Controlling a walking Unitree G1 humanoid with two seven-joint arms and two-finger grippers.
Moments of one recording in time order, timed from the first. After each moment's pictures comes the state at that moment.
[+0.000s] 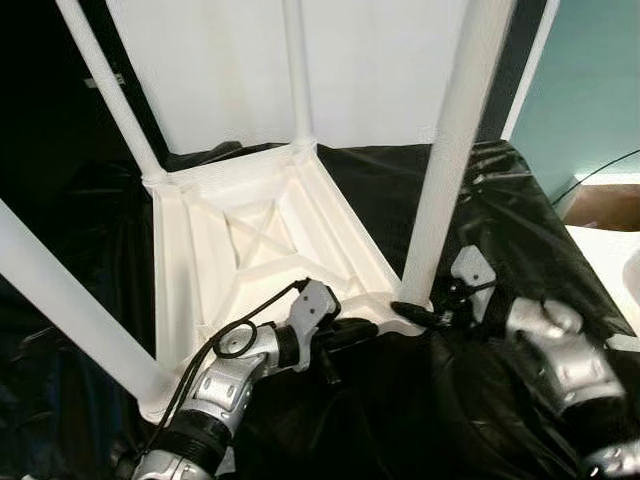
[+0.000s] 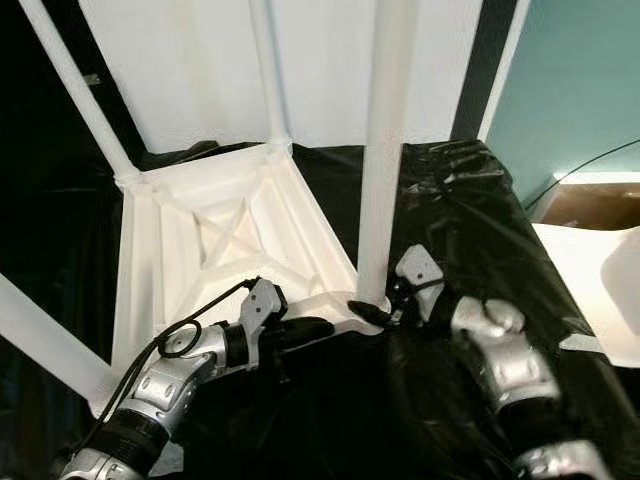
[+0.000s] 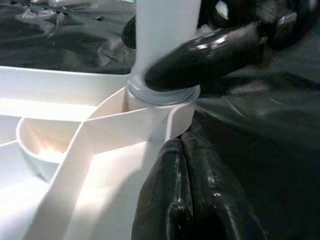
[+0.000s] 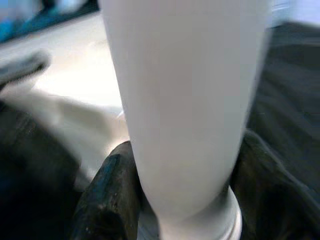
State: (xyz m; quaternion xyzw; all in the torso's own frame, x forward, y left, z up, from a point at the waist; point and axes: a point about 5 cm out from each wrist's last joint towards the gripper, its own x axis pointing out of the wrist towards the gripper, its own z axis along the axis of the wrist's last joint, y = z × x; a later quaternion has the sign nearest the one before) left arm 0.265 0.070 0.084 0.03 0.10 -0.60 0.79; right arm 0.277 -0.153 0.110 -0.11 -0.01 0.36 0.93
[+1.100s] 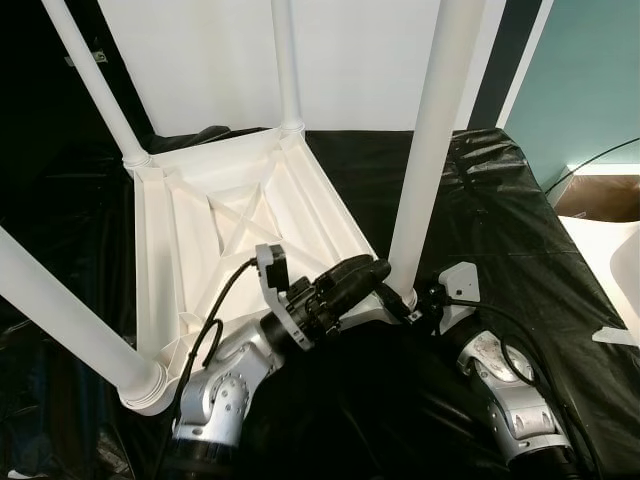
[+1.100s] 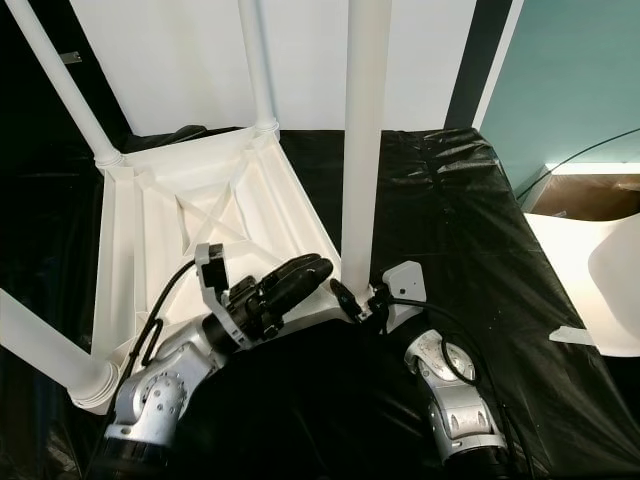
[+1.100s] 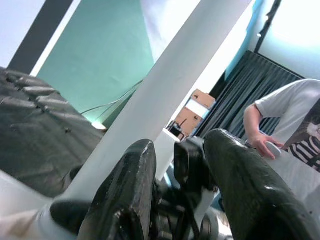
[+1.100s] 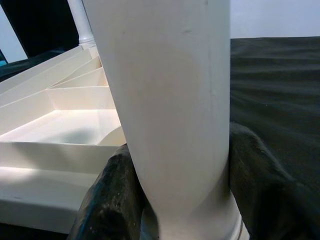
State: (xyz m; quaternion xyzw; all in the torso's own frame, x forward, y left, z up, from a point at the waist) left arm 0.246 0.077 0.150 -0.32 -0.06 -0.57 0.75; right arm 0.272 -0.134 0.112 -0.06 -0.05 0.28 0.96
